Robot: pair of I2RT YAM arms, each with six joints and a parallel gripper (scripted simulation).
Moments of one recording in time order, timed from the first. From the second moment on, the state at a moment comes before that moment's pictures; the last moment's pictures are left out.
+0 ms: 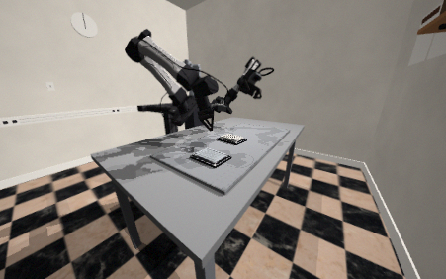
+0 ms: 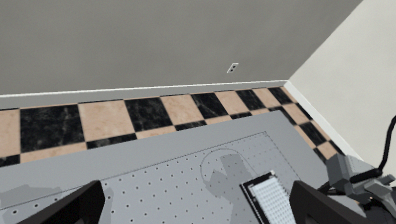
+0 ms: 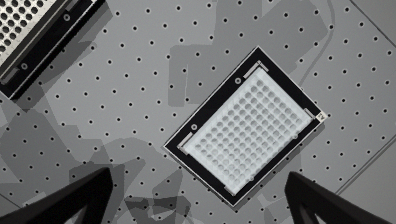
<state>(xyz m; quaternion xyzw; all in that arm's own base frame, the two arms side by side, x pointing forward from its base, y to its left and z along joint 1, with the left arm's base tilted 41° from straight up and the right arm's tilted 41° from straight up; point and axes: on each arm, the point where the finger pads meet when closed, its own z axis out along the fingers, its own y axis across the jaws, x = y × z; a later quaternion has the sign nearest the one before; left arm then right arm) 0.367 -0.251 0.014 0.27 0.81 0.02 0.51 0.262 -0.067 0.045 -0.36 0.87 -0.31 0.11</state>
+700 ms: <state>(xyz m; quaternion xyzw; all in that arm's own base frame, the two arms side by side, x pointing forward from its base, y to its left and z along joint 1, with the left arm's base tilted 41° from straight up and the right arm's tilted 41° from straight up) 0.172 -0.317 -0.098 0.59 0.71 0.01 0.38 0.270 -0.149 0.057 -0.23 0.92 -0.28 0.14</state>
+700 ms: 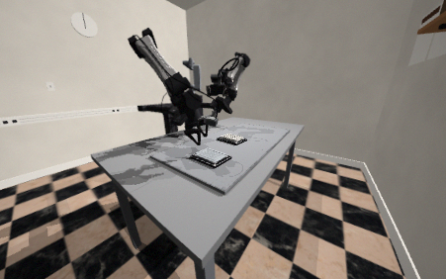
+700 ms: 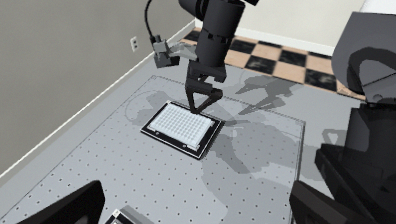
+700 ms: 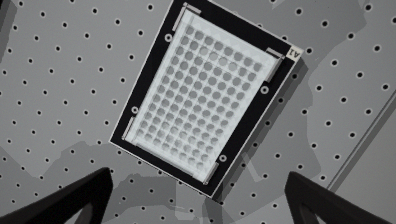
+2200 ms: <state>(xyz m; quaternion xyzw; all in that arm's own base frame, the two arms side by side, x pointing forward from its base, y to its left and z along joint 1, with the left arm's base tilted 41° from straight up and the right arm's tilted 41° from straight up) 0.171 -0.317 -0.098 0.59 0.71 0.01 0.38 0.312 -0.179 -0.011 0.02 0.94 -0.33 0.10</state>
